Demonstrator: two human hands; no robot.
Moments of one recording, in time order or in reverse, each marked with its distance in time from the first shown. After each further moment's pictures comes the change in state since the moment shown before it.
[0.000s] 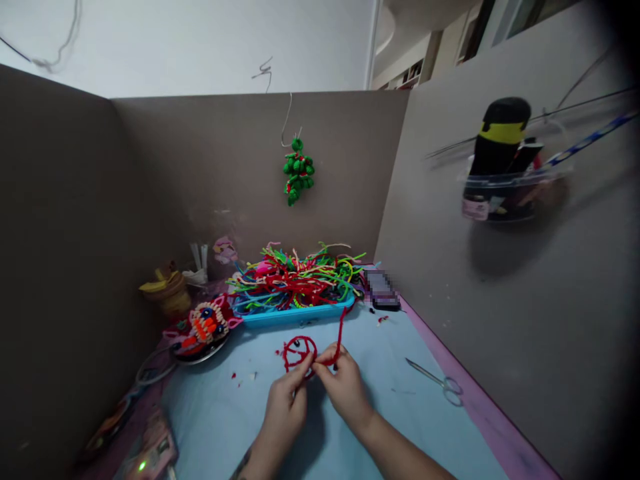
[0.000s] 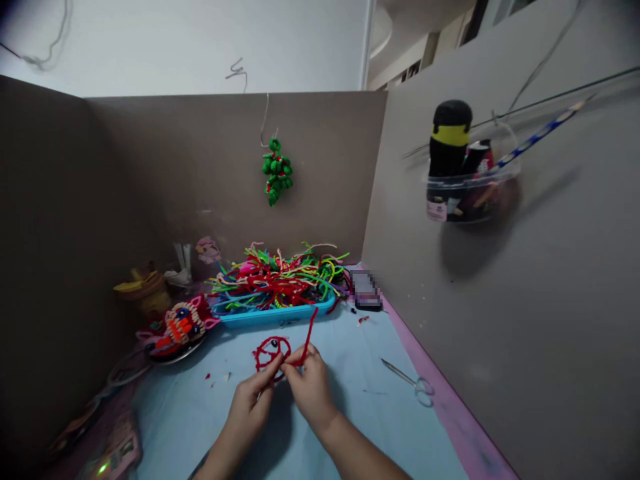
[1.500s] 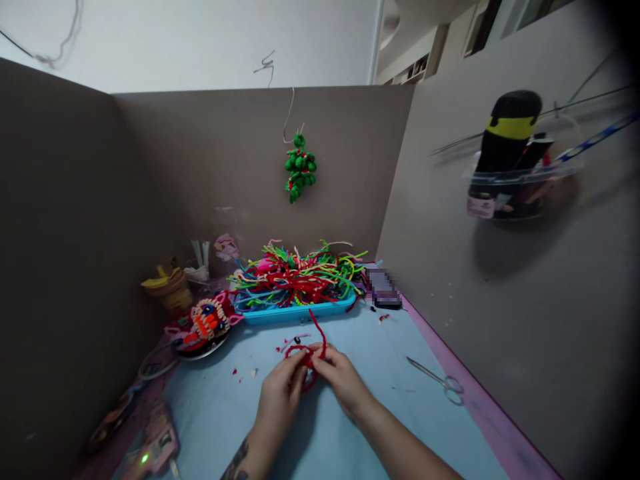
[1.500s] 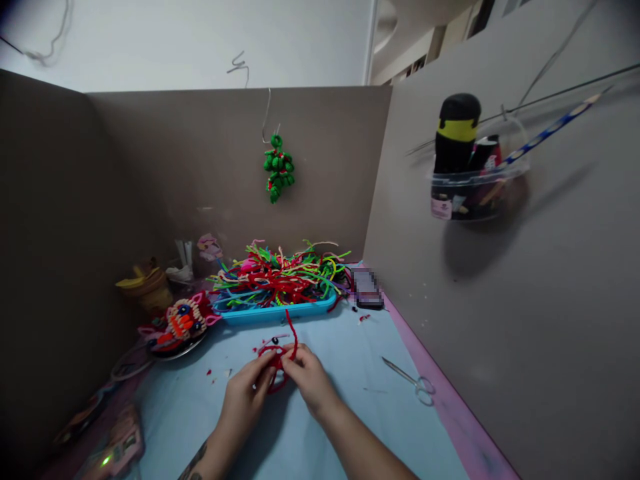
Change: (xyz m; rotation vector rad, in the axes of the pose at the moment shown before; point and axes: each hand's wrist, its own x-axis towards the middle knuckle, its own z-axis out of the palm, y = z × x) left_hand 0.005 -0.009 -0.006 0.266 0.127 0.109; right_hand 0.006 0.000 0.000 0.515 -0.249 0.410
